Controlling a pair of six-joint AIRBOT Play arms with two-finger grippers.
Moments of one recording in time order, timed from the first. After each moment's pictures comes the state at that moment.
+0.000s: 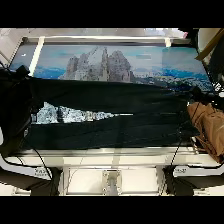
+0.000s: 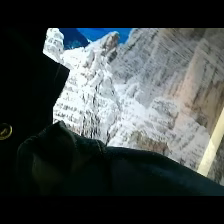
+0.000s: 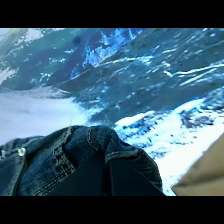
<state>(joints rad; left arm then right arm) 0.41 -1.62 1.63 1.24 -1.04 -1.60 -0.56 -1.50 1.11 -0.91 0.68 1.21</state>
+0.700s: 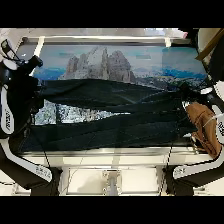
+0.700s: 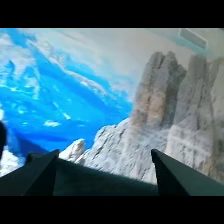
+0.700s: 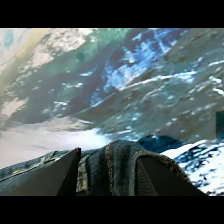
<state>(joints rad) 0.30 -1.77 1.73 1.18 -0.67 -1.46 -0.42 -1.61 1.15 -0.93 0.50 1.37</state>
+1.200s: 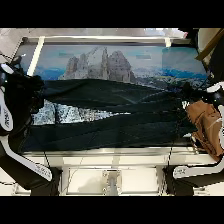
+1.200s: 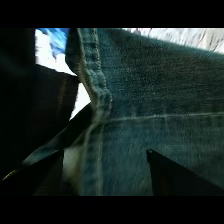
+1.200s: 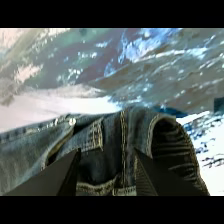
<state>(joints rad) 0.35 -1.87 1.74 1.29 -1.05 -1.33 -0.43 -1.54 1.15 -0.98 0.68 1.37</state>
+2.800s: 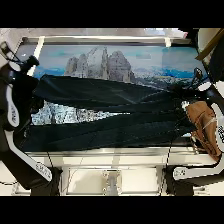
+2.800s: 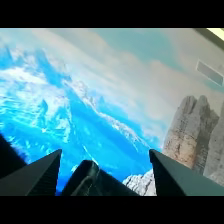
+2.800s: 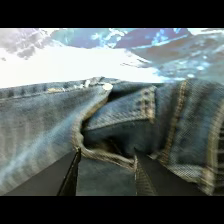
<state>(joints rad) 0.33 -1.93 1.88 1.25 -0.56 -1.56 -0.34 -1.52 1.15 -1.05 0.74 1.32</state>
